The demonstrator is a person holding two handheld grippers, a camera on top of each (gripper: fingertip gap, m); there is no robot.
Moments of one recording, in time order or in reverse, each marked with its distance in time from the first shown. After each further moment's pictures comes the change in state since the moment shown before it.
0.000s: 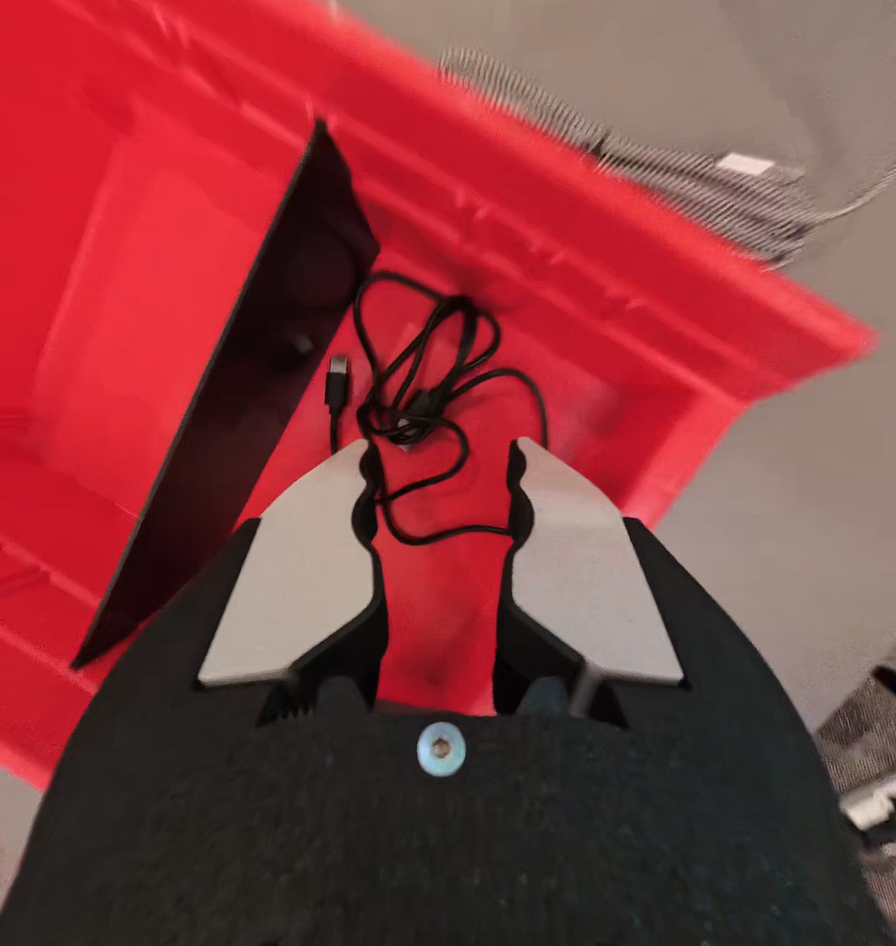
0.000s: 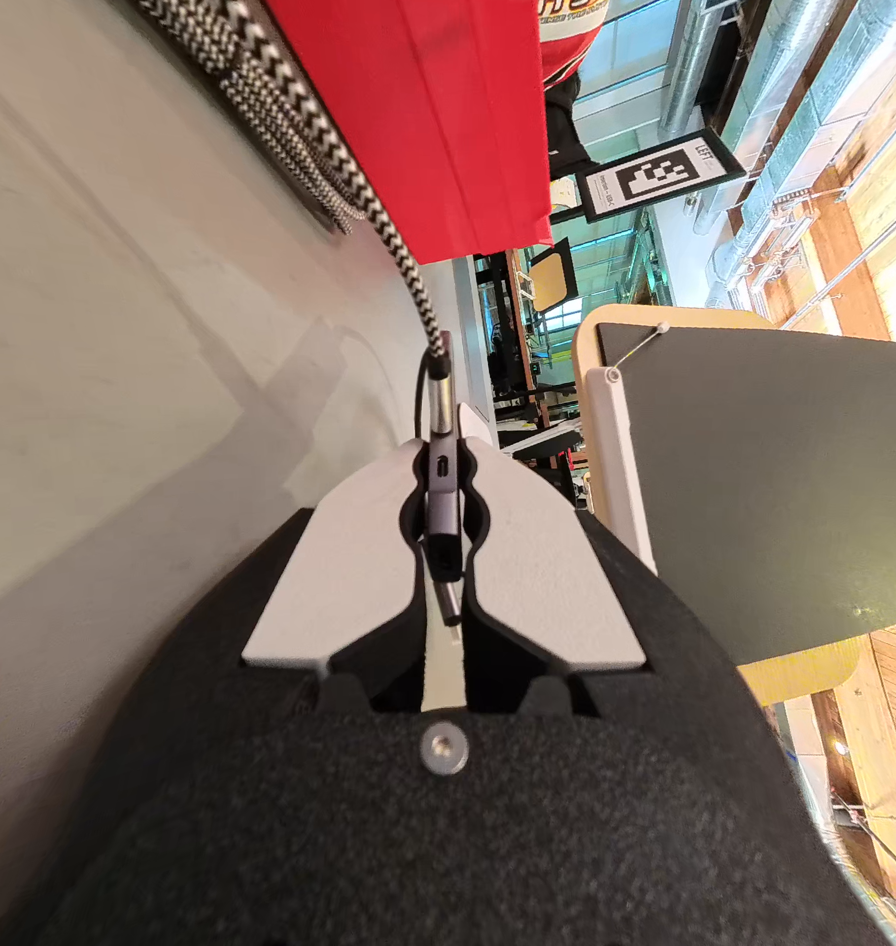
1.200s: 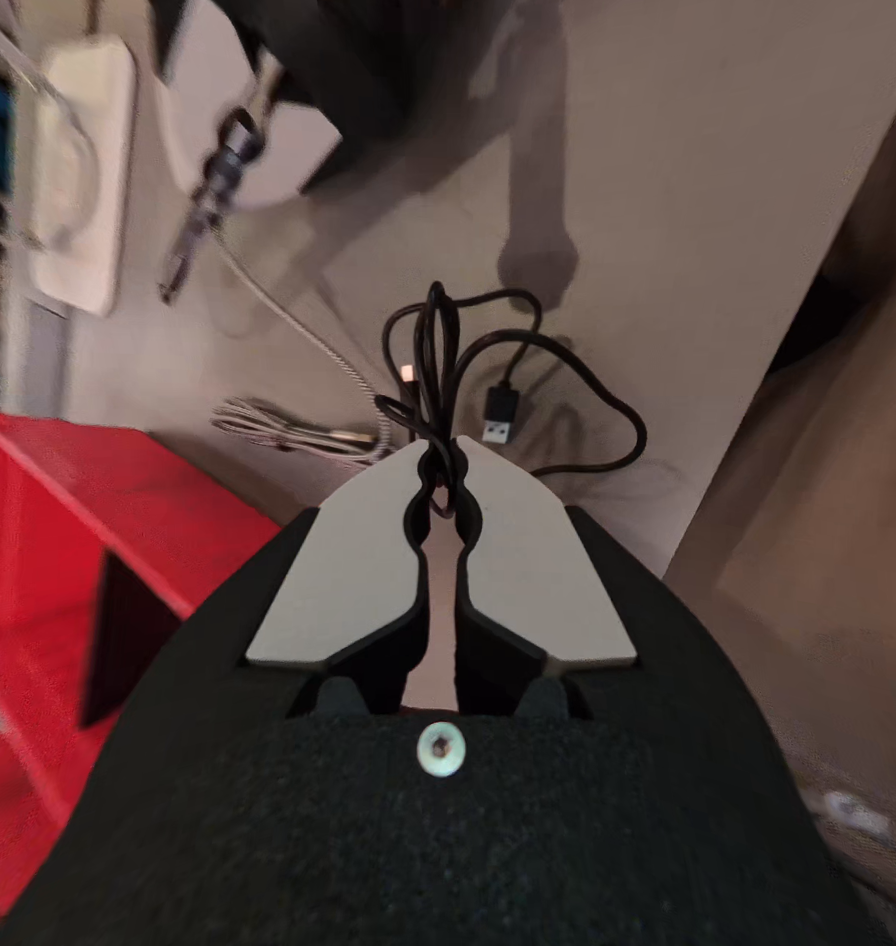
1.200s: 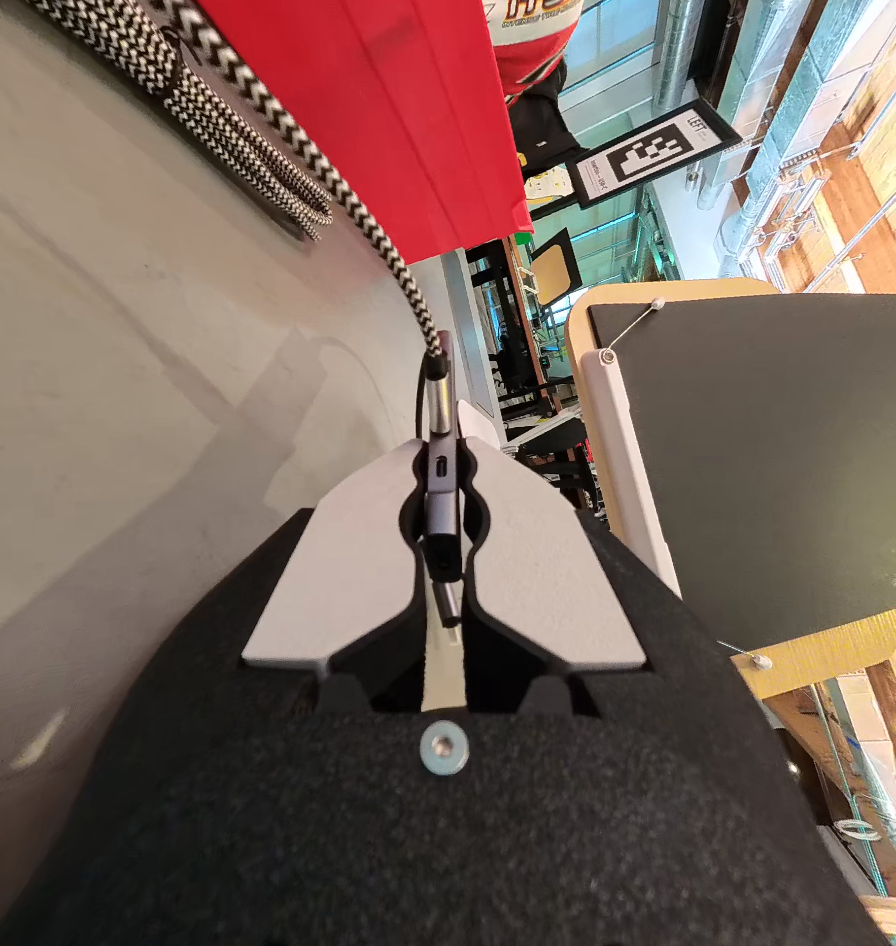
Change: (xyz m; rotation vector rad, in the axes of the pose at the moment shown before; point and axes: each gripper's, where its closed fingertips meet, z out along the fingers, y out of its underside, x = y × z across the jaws) left arm 0.196 -0.099 -0.004 0.119 -0.263 0.304; right arm 0.010 0.004 0.001 0.008 0.002 0.098
